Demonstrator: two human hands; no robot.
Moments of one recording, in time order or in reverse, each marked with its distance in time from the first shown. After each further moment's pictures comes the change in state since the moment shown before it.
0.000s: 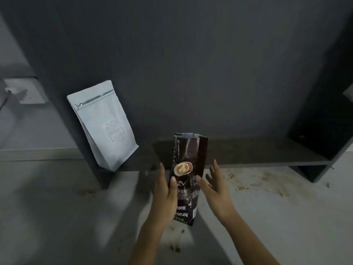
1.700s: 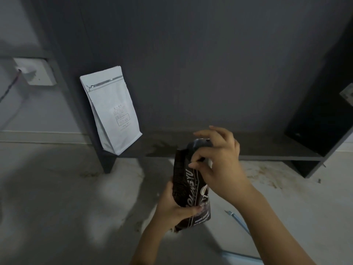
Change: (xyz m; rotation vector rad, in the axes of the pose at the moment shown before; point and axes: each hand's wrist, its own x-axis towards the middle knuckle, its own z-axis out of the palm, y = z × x) left_hand -0.041 -0.050 0.017 -0.394 -0.171 -0.028; right_hand -0.047 -0.121 0.010 -0.904 -0.023 -0.649
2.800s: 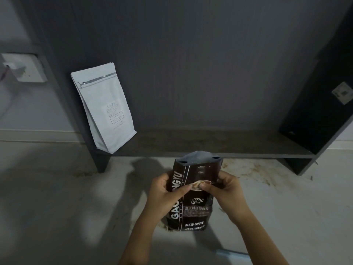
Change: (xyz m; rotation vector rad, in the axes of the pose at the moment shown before) left_hand 0.001 0.050 -0.003 -0.105 0.026 0.168; right_hand -0.059 0.070 0.047 0.959 -0.001 0.431
